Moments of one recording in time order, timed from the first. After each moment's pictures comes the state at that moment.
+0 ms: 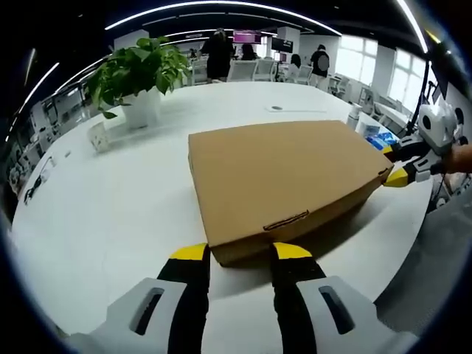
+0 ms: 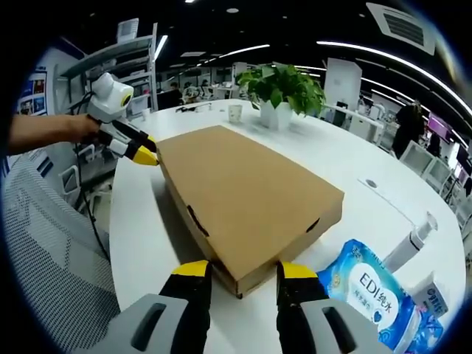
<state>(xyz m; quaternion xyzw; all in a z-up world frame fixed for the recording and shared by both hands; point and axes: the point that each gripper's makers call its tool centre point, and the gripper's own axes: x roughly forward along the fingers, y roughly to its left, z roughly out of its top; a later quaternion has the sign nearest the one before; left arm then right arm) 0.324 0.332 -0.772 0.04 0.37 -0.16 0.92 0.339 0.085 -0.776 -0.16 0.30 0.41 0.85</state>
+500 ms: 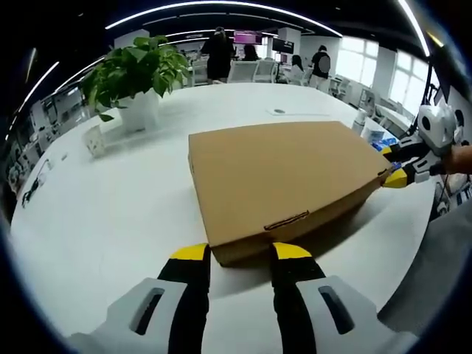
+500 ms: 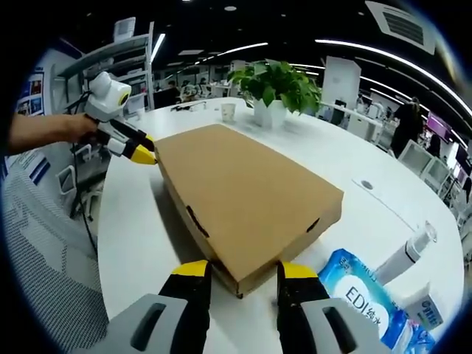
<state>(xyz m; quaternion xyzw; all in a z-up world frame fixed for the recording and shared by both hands) 0.351 0.327 -0.772 0.04 0.37 -0.16 0.92 0.367 0.081 -0.777 -0.16 0.30 0.40 0.85</state>
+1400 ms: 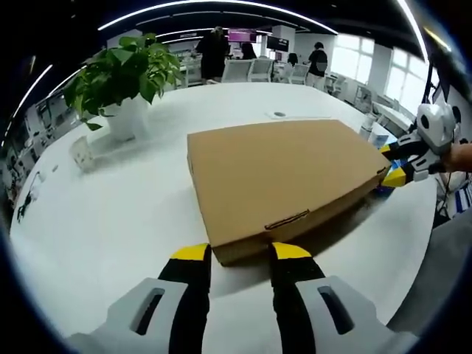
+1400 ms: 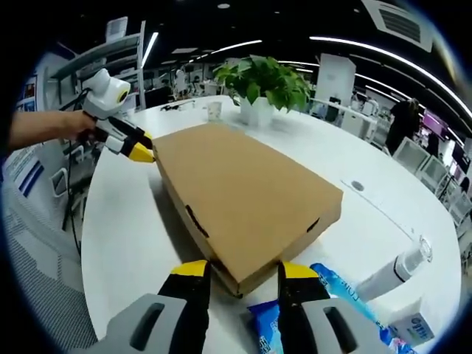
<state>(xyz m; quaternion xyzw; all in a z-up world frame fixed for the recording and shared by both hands) 0.394 0.318 -0.772 0.05 0.37 -0.18 0.91 0.407 0.071 -0.777 -0.16 0.31 0.38 0.85</state>
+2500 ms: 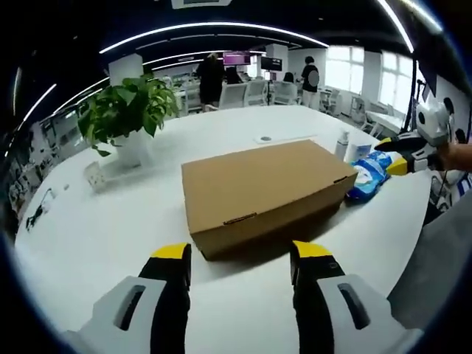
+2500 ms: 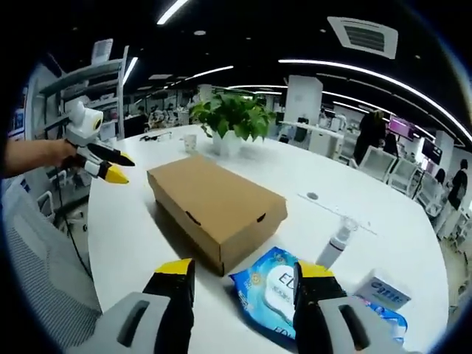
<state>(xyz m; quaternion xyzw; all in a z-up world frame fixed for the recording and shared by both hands) 0.342 0.296 -0.716 0.06 0.29 -0.19 0.94 0.362 -0.004 -0.714 -0.12 0.23 0.31 0.91</state>
